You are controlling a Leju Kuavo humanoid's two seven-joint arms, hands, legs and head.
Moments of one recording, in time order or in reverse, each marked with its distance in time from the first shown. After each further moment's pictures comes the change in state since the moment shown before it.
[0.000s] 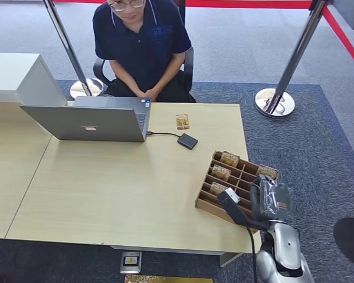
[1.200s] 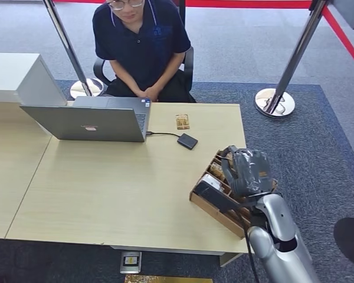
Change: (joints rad) left arm -0.003 0.001 -0.001 0.000 0.006 -0.001 -0.019; right arm -0.200 -0.068 0.220 -0.105 -0.229 0.112 -0.158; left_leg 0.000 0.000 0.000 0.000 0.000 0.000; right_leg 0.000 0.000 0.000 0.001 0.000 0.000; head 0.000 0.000
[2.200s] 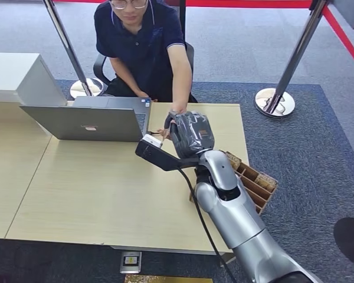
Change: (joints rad) left arm -0.008 0.002 -0.002 0.000 0.004 0.007 0.015; right arm -0.374 0.274 0.145 0.435 -0.036 0.004 0.043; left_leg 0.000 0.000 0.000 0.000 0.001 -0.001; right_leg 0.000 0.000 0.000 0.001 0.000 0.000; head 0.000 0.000
